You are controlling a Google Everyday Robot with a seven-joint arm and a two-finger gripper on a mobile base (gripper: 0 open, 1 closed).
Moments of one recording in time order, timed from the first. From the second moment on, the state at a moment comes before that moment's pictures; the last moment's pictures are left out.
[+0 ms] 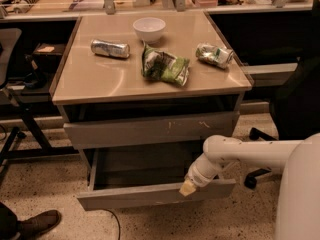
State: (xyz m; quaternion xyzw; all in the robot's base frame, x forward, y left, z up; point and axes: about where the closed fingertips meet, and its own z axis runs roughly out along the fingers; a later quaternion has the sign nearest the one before) arm 0.502 -0.104 0.431 -0.47 0.86 0.19 0.09
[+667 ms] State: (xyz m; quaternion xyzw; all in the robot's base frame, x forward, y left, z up) arm 0.483 -0.110 0.433 -0.46 0.87 0.19 0.07
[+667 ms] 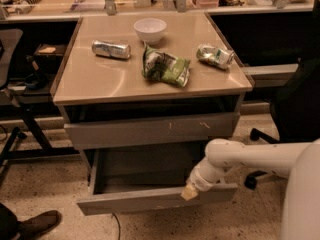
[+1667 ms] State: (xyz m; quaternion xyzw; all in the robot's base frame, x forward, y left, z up) arm 0.463 -0.114 0.437 -0.45 0.87 0.19 0.06
